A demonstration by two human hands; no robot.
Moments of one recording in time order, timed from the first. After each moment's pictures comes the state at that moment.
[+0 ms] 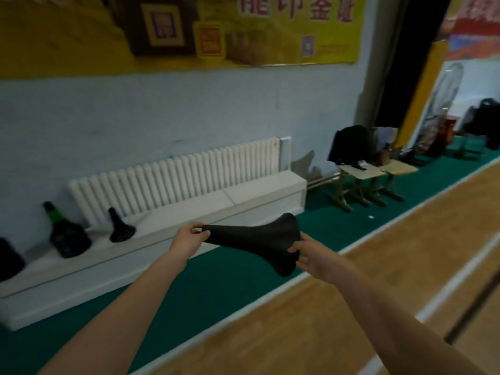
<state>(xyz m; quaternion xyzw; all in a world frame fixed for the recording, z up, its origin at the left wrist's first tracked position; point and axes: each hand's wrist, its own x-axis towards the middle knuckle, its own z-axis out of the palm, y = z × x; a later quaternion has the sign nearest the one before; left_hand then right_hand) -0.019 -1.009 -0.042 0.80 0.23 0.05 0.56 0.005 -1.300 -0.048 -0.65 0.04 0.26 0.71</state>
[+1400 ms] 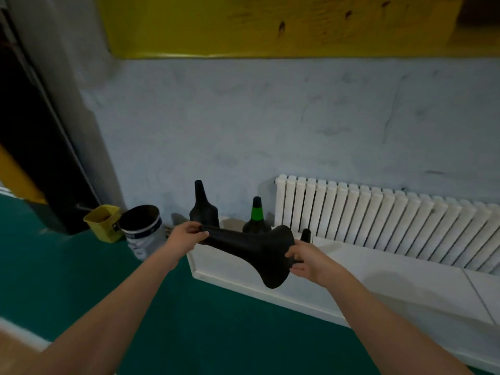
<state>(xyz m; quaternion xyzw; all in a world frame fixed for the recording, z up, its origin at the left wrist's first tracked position) -0.003 -0.290 -0.065 0.64 0.52 0.24 0.52 0.223 -0.476 -0.076 -0.67 -0.15 0.51 0.52</state>
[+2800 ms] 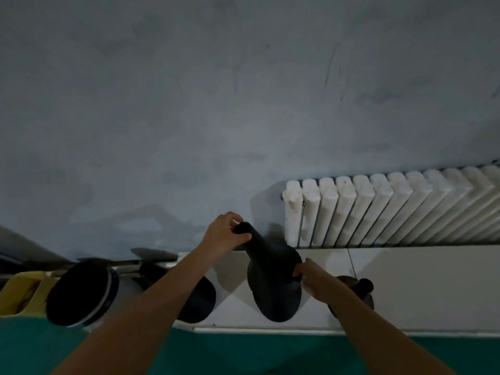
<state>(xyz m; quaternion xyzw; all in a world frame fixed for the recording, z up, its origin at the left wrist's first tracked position) 0.384 0.167 -0.170 0.84 0.38 -0.01 0.39 0.491 -0.034 -0.292 -0.68 0.09 0.52 0.52</state>
